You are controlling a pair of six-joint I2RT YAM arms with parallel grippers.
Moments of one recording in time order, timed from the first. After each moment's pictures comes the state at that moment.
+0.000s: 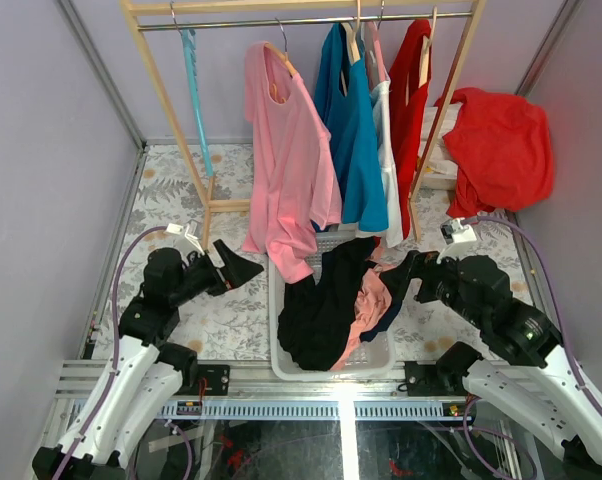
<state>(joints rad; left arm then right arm) -0.26 0.54 0.50 -0.35 0.46 -0.78 0.70 0.51 0.82 -0.73 0.11 0.54</state>
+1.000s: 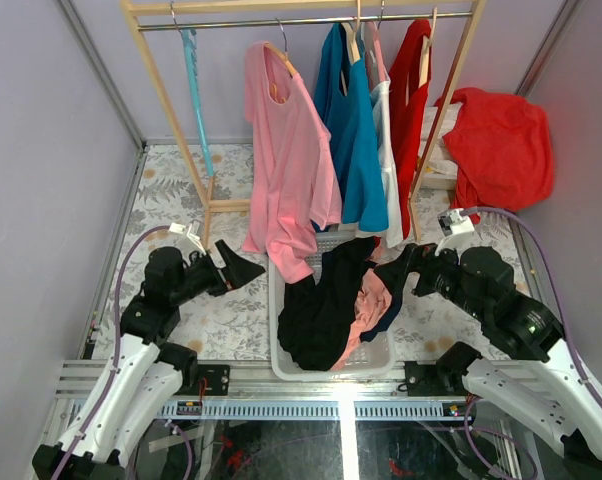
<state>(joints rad) -0.26 0.55 0.50 -0.35 0.48 -0.78 0.70 0.57 0.87 -0.69 0.05 0.51</state>
